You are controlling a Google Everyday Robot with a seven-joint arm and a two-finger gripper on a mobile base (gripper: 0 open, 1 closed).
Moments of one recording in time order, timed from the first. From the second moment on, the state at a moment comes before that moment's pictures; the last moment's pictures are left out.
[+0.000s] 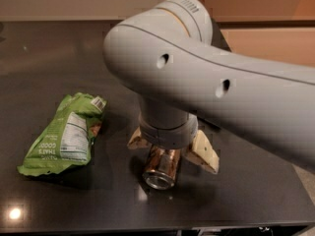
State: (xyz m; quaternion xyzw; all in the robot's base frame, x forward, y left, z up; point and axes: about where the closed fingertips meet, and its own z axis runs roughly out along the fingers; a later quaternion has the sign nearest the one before) arm 0.379 -0.031 0.842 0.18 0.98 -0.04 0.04
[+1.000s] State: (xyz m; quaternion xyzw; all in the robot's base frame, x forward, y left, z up) arm 0.395 -0.042 0.853 0.13 0.99 -0.03 0.07
